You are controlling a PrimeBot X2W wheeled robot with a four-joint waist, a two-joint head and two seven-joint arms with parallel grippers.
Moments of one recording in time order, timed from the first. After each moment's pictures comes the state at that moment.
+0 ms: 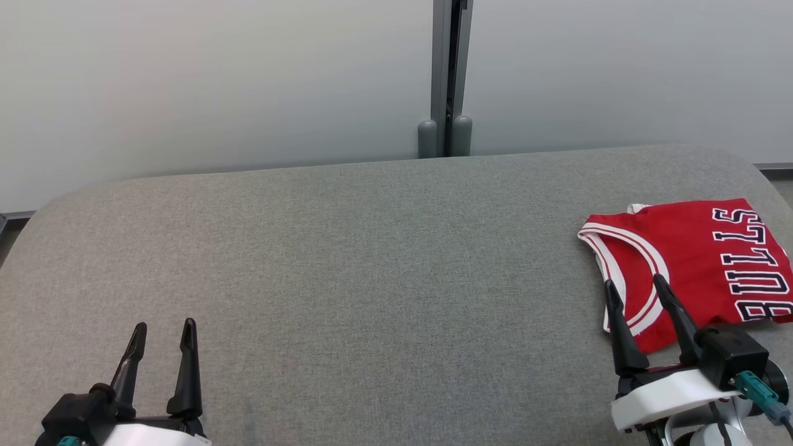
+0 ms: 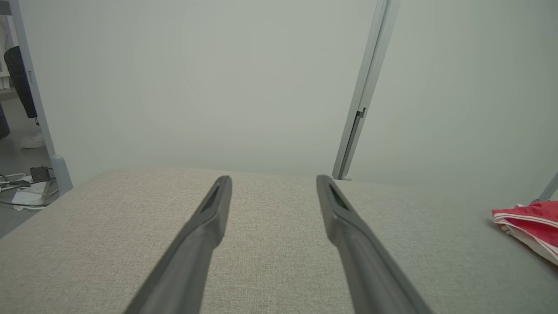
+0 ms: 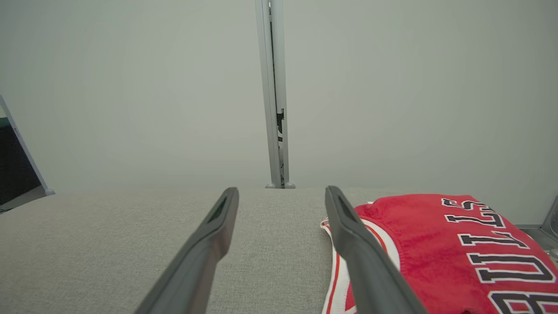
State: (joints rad) left arm 0.05 0.12 0.04 0.19 -0.31 -0.09 -0.26; right arm -0.09 -0.07 0.07 0.25 0.17 0.13 -0.26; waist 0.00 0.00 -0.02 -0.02
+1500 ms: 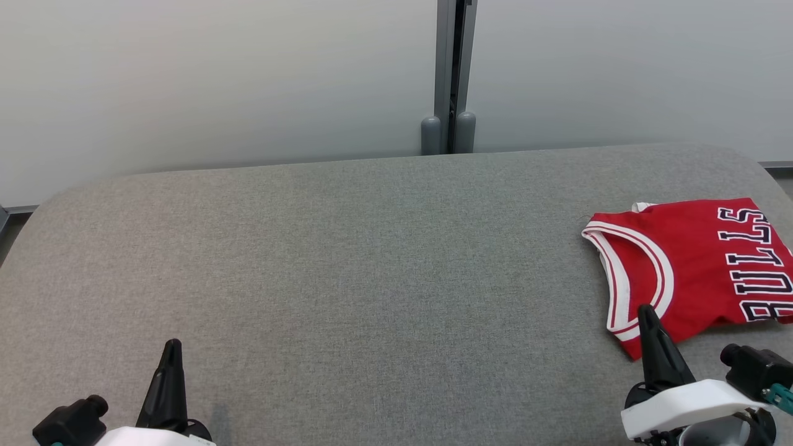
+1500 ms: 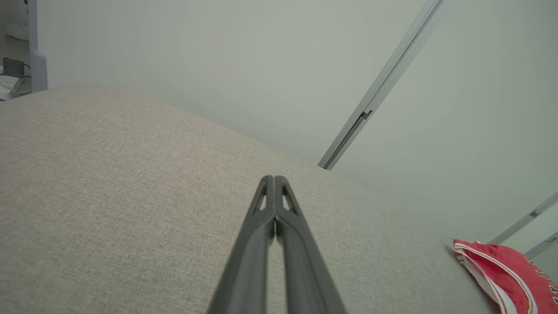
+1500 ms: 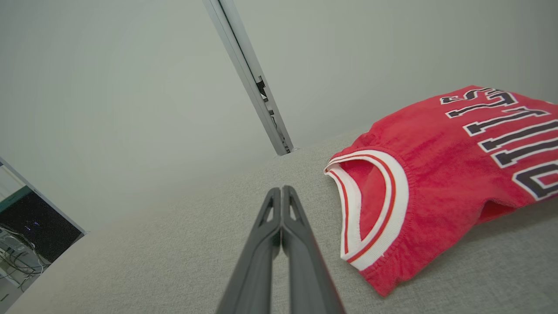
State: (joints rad) left arm 0.05 0.07 0.06 0.24 -0.58 -0.11 -0.17; right arm -0.05 -0.05 0.04 0.27 0.48 0.13 -0.17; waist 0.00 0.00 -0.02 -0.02
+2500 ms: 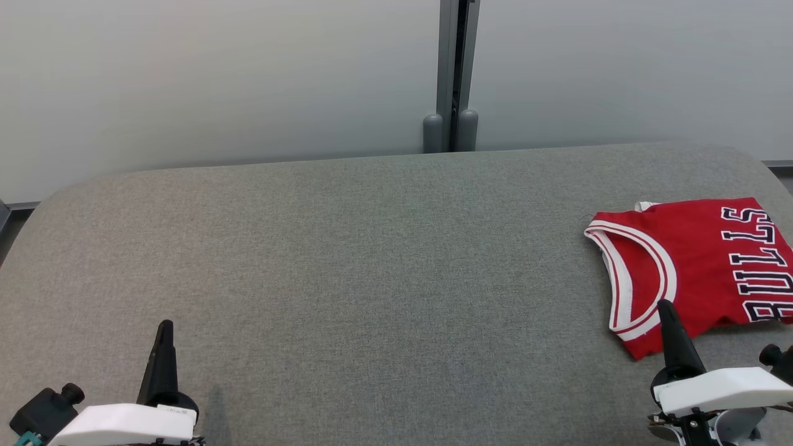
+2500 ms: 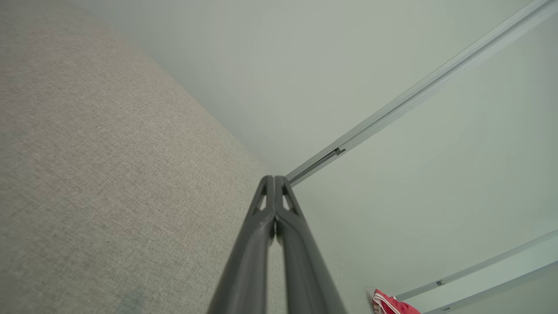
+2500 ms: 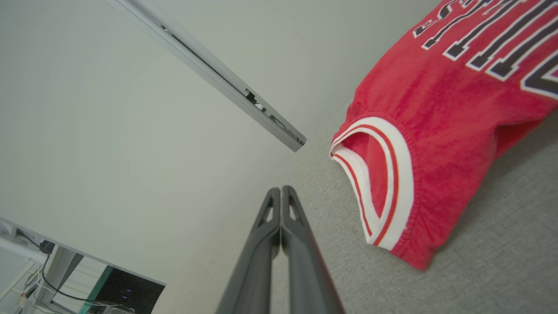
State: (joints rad) left arm 0.00 0.06 0.08 0.24 -0.96 -0.11 -0.07; right arm -0.07 -0.05 -0.02 0.26 0.90 0.13 -0.07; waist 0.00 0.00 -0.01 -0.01
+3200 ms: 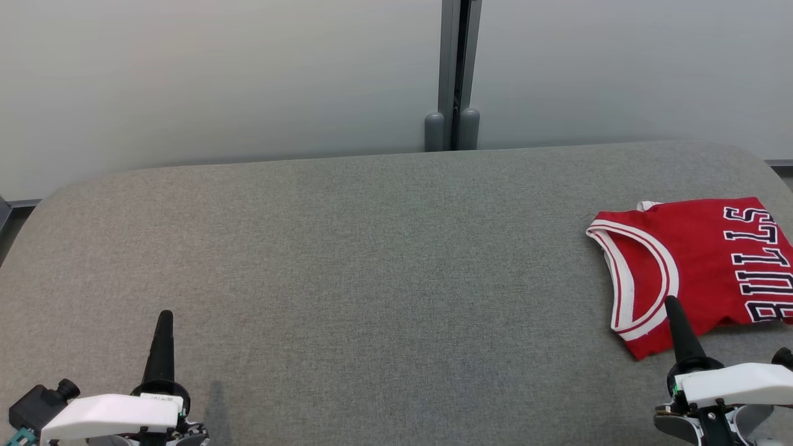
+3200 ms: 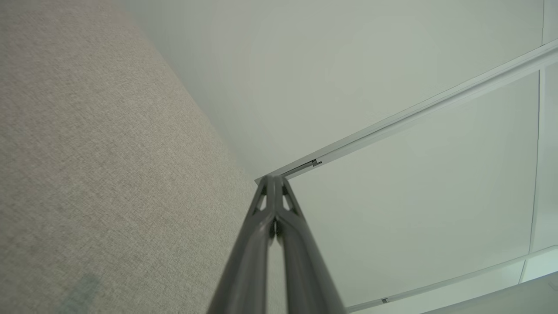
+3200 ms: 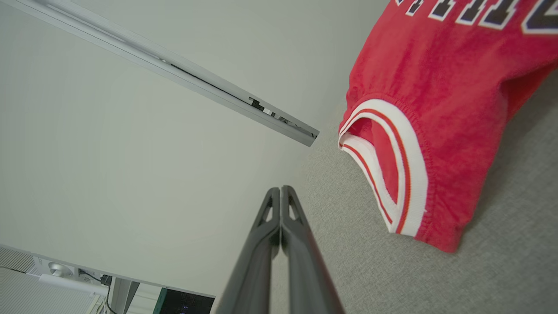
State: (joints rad) left arm -0.03 0.06 0.09 0.24 -1.18 -0.12 -0.01; right arm -0.08 -0.05 -0.05 0.26 1.13 0.13 -0.01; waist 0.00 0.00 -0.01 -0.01
